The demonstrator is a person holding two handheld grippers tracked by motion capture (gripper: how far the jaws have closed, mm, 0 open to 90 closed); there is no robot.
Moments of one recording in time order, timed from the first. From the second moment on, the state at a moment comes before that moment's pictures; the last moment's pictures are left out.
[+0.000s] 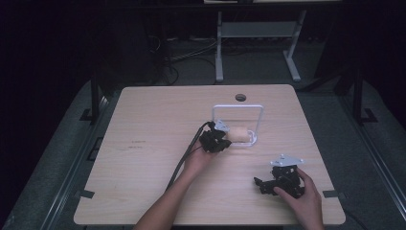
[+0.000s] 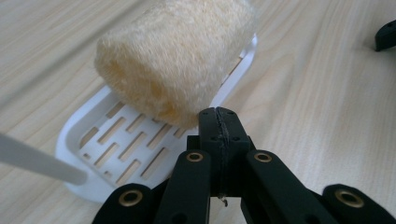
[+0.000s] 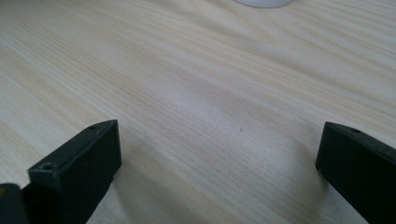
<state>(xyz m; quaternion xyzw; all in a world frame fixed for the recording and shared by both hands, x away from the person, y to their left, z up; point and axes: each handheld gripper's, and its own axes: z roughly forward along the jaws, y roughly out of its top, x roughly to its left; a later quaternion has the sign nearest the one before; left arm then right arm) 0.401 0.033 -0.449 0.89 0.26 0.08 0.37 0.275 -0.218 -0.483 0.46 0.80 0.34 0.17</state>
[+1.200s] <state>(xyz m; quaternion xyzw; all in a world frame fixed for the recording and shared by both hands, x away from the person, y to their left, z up) 0.353 0.098 -0.426 0.88 0.25 0.10 0.38 0.275 -0.218 -0.483 0.46 0.80 0.33 0.18</state>
